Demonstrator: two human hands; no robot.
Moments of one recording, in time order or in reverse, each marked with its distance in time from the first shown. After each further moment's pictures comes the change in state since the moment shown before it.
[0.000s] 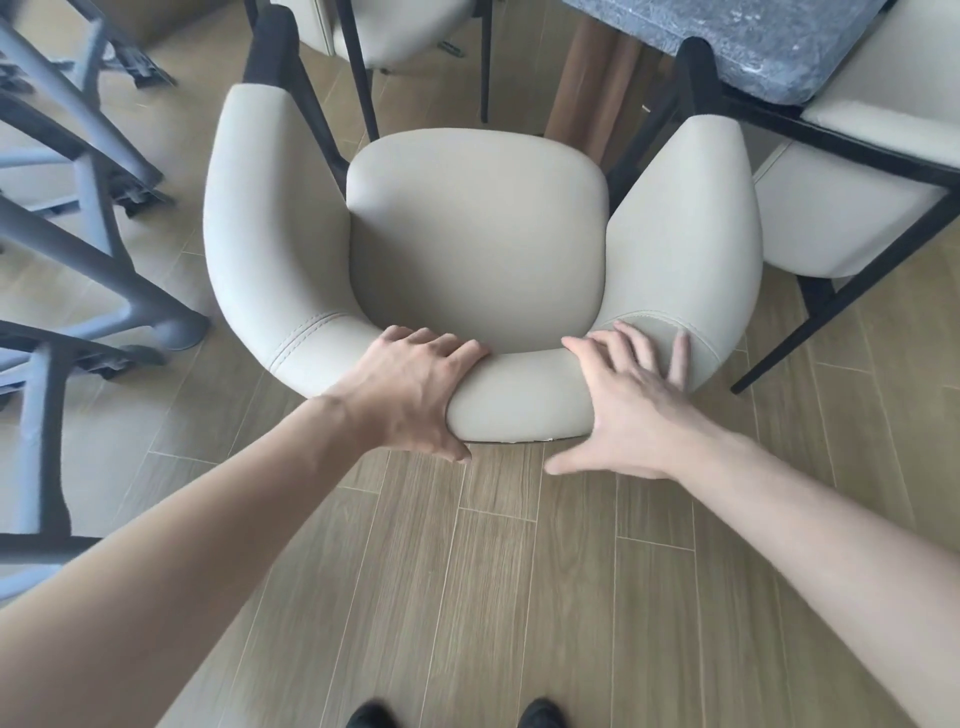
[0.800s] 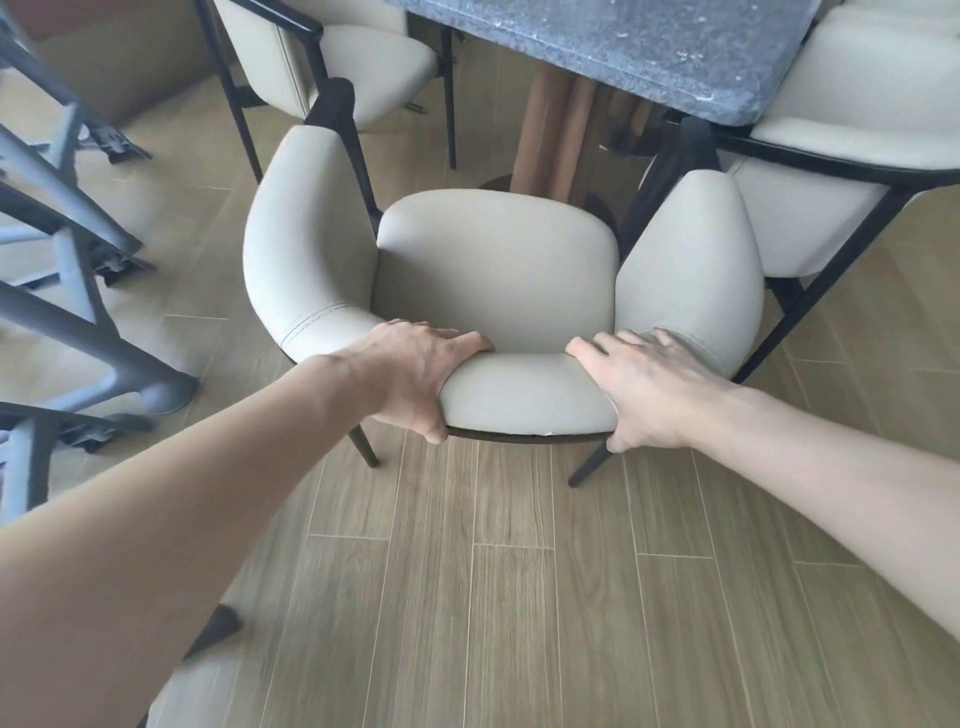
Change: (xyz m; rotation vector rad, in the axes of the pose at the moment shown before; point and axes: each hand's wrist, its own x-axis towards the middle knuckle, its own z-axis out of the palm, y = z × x) left_hand 0.014 -0.048 -0.020 0.005 -0.112 0.119; right_hand 0.012 -0.019 -0.024 -0.355 -0.073 -0.084
